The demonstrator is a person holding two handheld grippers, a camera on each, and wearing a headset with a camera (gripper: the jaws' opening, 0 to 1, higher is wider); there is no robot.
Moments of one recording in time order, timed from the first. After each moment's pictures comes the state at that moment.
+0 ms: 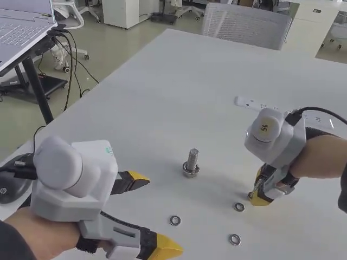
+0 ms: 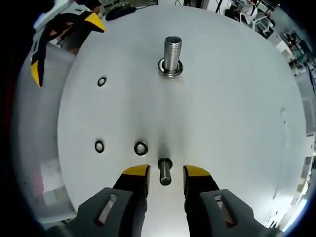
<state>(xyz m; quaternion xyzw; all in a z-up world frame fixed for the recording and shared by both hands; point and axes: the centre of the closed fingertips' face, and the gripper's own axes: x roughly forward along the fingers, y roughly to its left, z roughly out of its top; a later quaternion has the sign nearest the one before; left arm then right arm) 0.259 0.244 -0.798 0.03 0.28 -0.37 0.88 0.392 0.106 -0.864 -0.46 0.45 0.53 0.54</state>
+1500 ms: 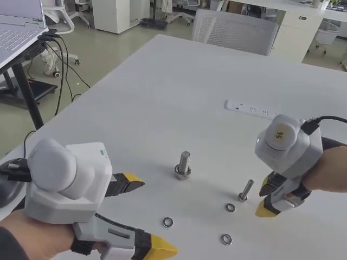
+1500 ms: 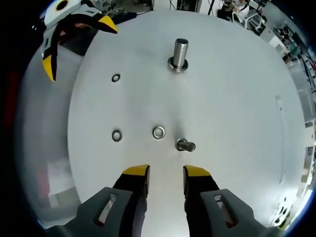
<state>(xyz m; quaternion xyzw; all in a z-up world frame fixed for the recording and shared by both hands) 0.258 0.242 -0.794 0.04 0.27 -0.38 0.88 0.363 0.085 -0.849 -0.44 0.45 0.53 0.57</state>
